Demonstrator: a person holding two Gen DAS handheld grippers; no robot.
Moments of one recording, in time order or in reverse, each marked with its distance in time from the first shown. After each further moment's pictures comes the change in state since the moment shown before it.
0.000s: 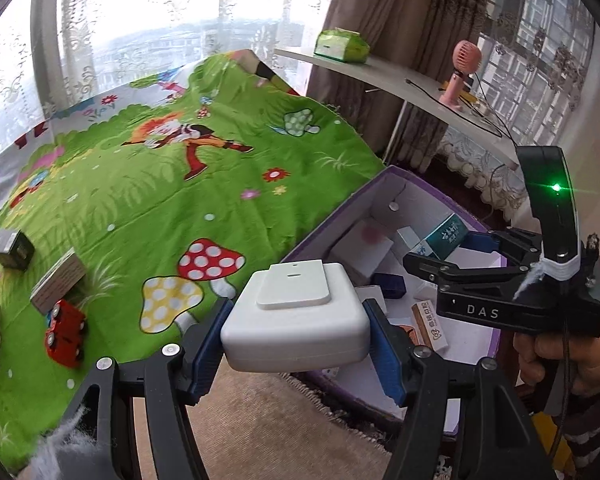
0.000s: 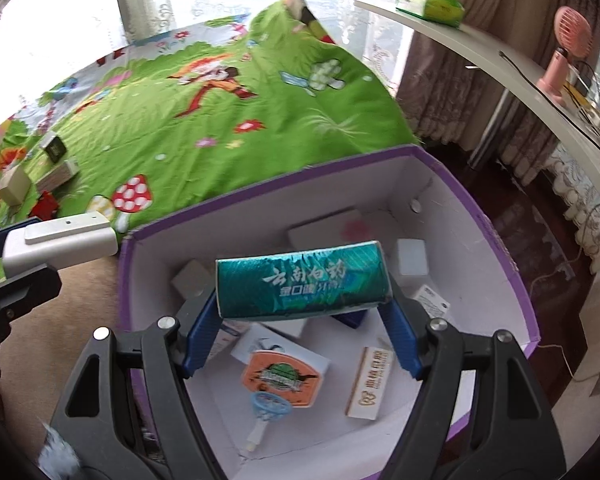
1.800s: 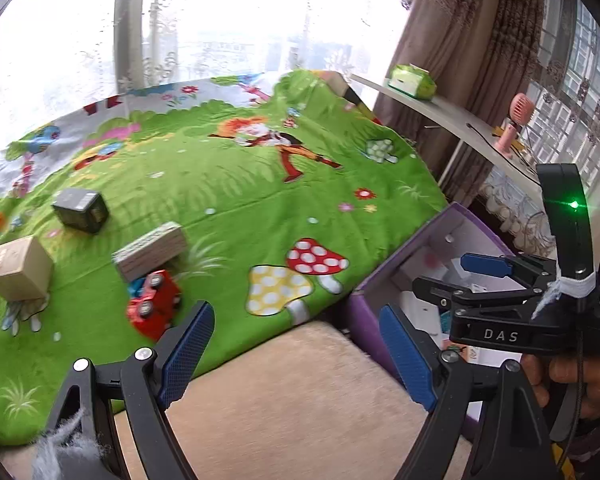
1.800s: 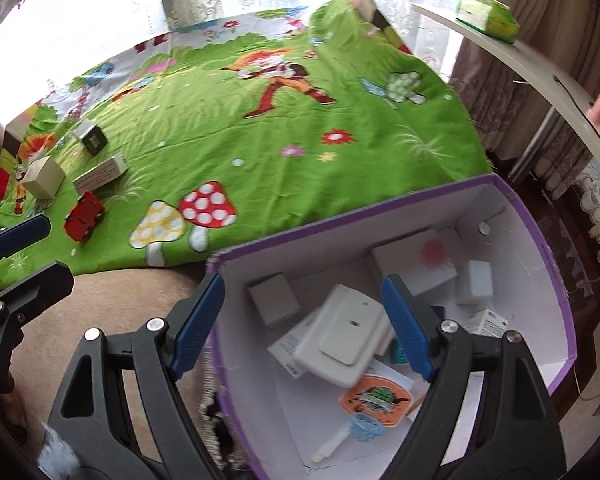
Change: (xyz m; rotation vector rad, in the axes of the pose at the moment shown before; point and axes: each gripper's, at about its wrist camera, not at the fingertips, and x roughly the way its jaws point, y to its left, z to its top) left arm -0.046 0.084 -0.028 -0.182 -0.085 0.131; right arm 0.004 0.082 0.025 -0.079 0.023 0.118
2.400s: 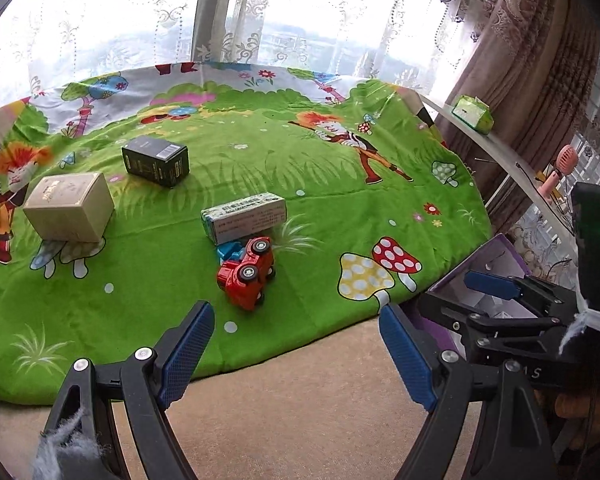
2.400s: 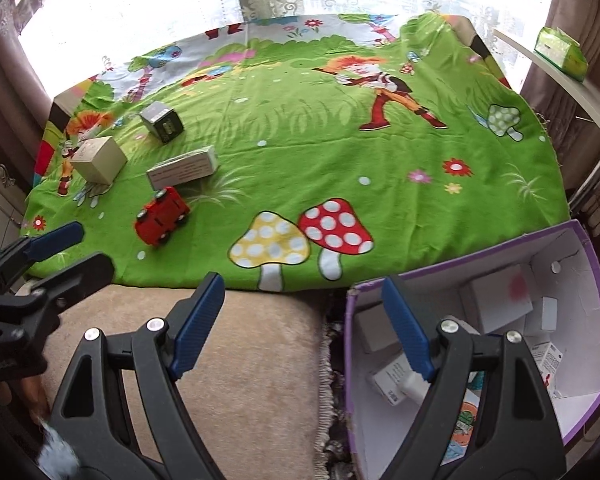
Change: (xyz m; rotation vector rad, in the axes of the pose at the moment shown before) left arm -0.005 0.067 -0.021 -0.191 0.002 0.069; right arm 0.012 0.082 0.009 -0.116 -0.015 0.146
